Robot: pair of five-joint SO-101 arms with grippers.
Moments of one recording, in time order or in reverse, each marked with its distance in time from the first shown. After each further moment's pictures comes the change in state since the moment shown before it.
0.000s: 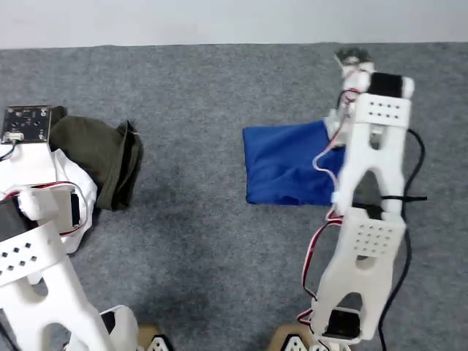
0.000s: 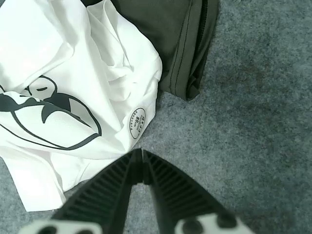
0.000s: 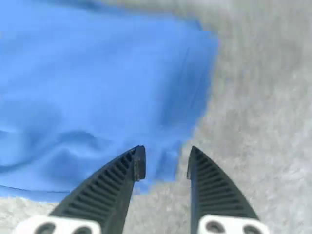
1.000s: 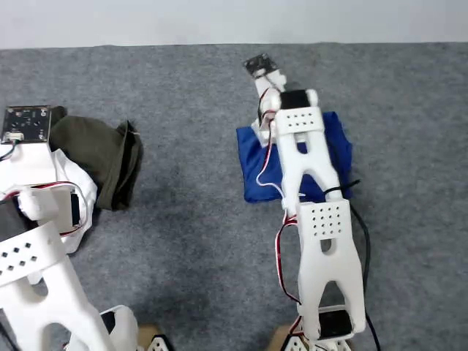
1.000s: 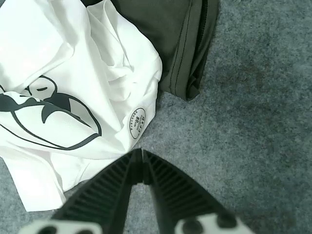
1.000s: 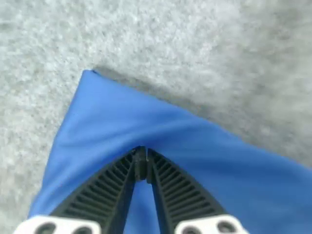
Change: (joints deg) left arm 0.0 0.0 0.0 0.0 0.0; right arm -13.5 19.3 -11.4 -15.6 0.0
